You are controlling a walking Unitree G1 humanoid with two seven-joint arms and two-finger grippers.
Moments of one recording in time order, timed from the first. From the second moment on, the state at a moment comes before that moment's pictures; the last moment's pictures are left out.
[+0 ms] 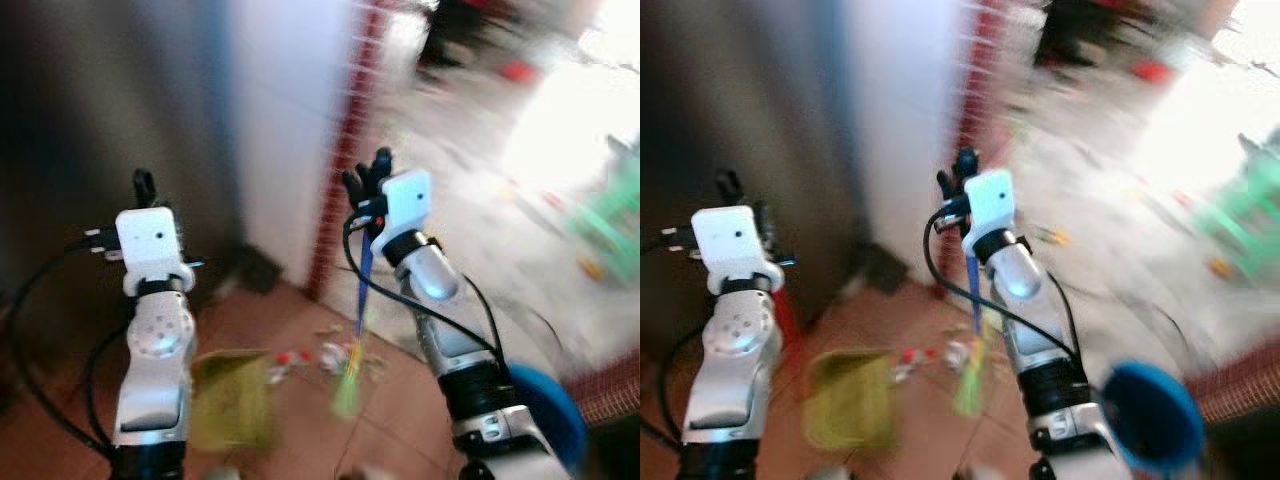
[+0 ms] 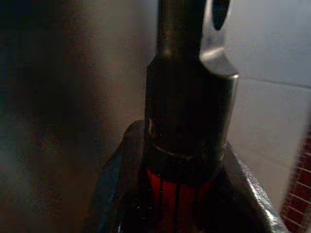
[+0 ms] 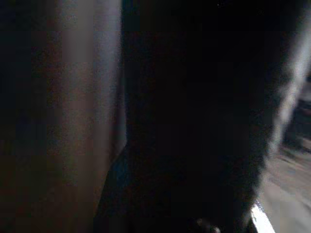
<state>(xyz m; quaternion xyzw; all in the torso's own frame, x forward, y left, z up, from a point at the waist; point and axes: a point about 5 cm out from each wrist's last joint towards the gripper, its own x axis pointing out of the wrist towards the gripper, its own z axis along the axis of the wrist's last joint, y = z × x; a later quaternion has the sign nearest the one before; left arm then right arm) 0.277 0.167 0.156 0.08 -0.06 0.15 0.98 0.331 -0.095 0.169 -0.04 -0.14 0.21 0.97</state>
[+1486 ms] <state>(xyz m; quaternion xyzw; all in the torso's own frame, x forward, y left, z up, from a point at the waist) 0.308 0.180 0.108 0.14 -0.05 0.22 0.96 0.313 -0.088 0.159 -0.06 -0.13 0.25 0.96</state>
